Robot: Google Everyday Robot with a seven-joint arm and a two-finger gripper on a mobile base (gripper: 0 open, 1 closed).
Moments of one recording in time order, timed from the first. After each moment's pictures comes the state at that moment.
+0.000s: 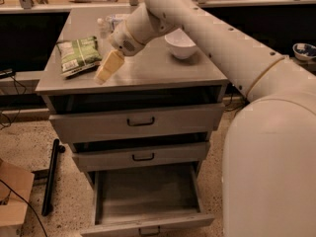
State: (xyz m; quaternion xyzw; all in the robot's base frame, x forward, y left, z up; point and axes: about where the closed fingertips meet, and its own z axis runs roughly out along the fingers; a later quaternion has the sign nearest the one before) arm 0.680 0.153 0.873 -0.64 0.64 0.25 0.34
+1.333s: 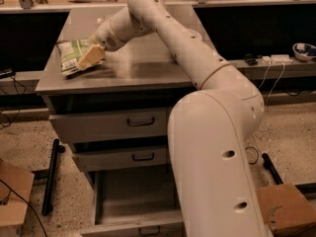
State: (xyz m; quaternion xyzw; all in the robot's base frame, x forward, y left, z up) arm 0.749 0.222 0.856 -0.63 0.62 0.30 0.37
